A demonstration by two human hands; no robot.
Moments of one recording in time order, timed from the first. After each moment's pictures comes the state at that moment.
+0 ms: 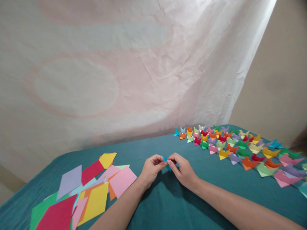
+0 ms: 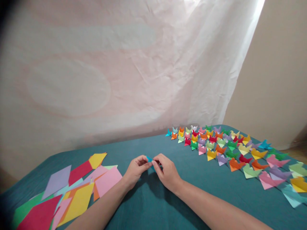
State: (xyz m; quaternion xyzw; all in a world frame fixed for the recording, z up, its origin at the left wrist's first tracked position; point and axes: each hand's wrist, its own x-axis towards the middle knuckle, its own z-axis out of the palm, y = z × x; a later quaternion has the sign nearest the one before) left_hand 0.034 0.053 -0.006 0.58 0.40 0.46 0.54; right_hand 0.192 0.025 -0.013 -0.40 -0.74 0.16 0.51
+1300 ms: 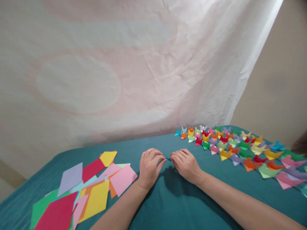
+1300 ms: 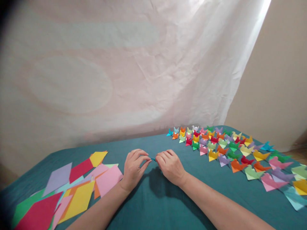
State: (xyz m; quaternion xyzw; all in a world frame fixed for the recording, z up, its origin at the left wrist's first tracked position) left_hand 0.020 0.042 0.015 0.84 0.37 0.40 -0.05; right_hand 0.212 0.041 -0.009 -0.35 -0.85 -0.16 0.37
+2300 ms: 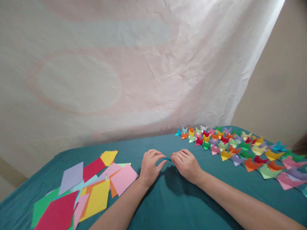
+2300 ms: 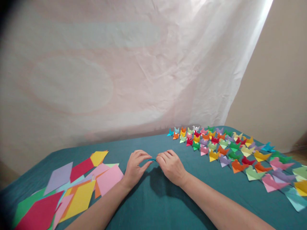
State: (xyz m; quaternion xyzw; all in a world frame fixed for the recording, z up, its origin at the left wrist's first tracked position) left_hand 0.016 0.053 0.003 0.83 0.37 0.41 0.05; right_hand 0.213 0.041 -0.010 -0.35 -0.85 -0.17 0.35
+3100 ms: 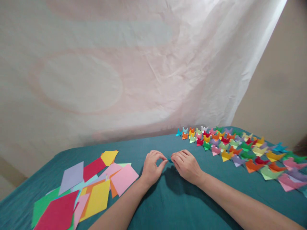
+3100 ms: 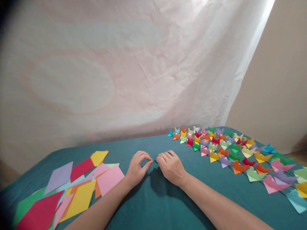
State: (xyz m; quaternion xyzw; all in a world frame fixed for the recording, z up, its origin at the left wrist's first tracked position) left_hand 0.021 0.053 0.003 0.82 0.38 0.41 0.13; right_hand 0.211 0.043 -0.011 -0.35 -0.85 -0.14 0.36
